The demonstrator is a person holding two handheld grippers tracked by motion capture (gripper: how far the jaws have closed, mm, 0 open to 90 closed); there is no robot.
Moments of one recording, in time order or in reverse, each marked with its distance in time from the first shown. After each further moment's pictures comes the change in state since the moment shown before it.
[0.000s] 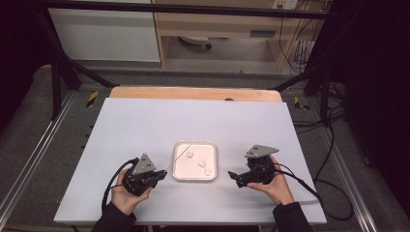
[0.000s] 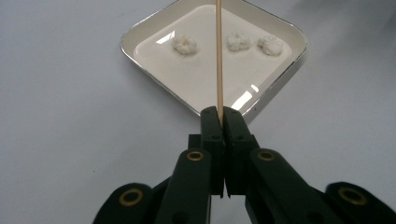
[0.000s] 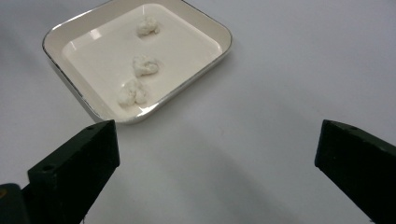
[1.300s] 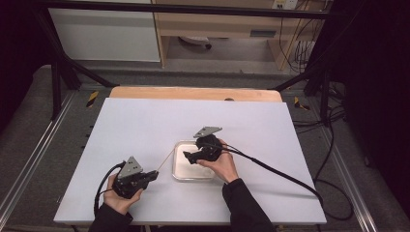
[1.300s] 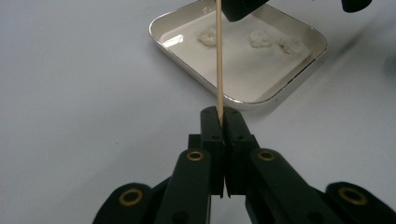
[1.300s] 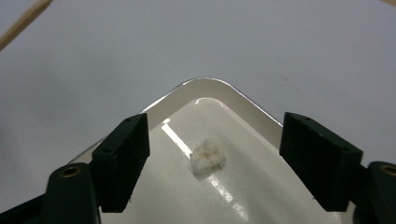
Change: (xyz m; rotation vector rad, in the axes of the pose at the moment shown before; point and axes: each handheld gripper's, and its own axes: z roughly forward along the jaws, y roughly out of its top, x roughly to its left) left arm 0.016 -0.025 -0.005 -0.063 0.016 -0.073; right arm 0.049 0.087 0.118 -0.018 0.076 0.001
